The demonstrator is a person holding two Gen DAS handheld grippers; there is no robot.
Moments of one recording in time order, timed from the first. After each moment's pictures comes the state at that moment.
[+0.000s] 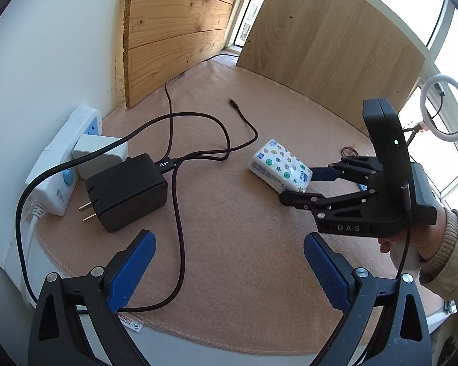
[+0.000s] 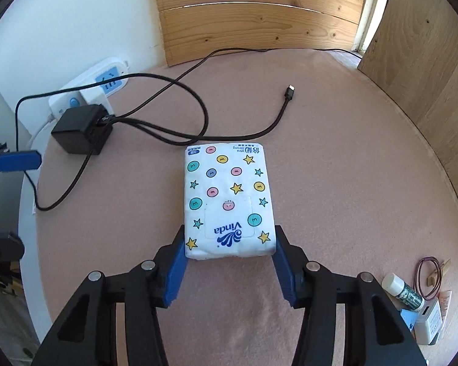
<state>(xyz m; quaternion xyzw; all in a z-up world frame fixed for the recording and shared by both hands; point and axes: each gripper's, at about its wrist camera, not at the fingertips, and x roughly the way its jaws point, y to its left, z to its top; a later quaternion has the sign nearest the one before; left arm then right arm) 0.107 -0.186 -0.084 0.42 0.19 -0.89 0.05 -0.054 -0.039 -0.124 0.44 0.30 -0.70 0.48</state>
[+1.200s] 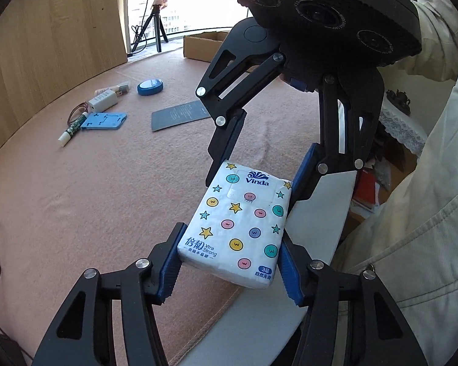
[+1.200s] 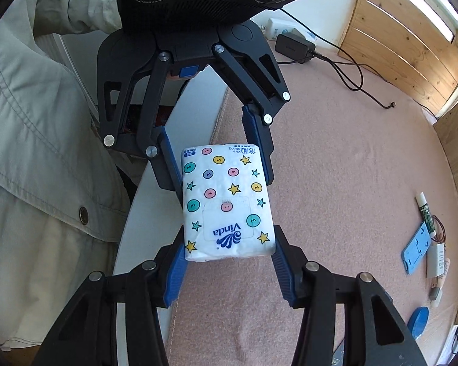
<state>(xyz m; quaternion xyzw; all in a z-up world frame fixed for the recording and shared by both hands) 0.136 0.036 -0.088 0.41 -0.16 -0.79 -0.42 0.091 0.143 -0.088 0.32 0.43 -0.56 0.64</state>
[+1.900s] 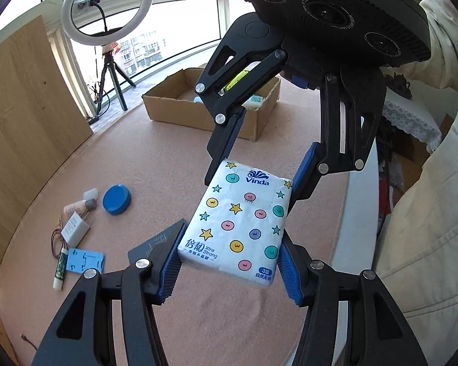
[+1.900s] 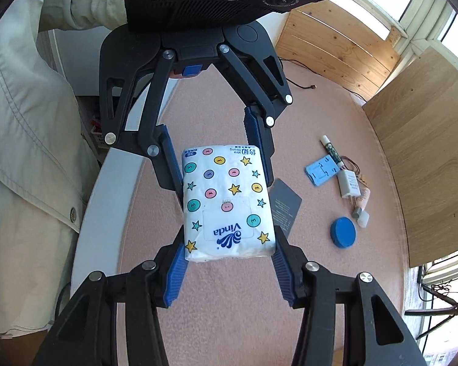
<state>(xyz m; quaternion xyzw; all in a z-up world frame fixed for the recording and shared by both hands) 0.052 0.212 -0.027 0.36 -0.25 -0.78 -0.45 0.032 0.297 -0.038 0.28 0.45 -0.63 0.57</state>
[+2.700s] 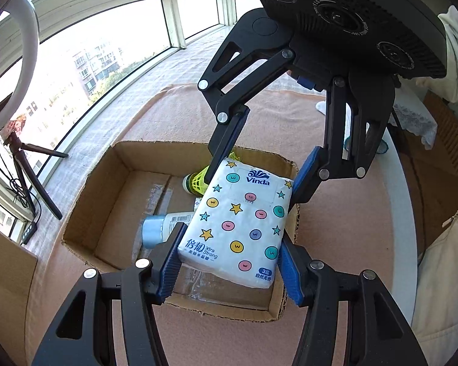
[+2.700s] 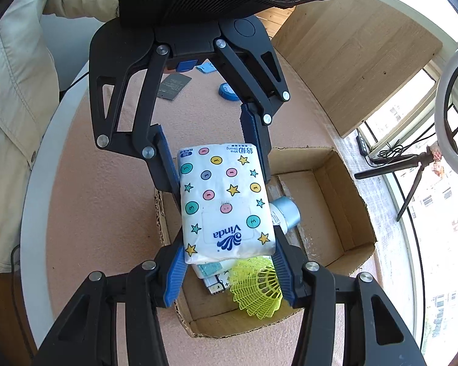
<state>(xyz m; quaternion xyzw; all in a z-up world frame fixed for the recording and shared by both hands) -0.079 0.493 -0.023 0.35 -0.30 -0.72 -0.52 -0.051 0.529 -0.032 0.32 0.41 -0.70 0.48</state>
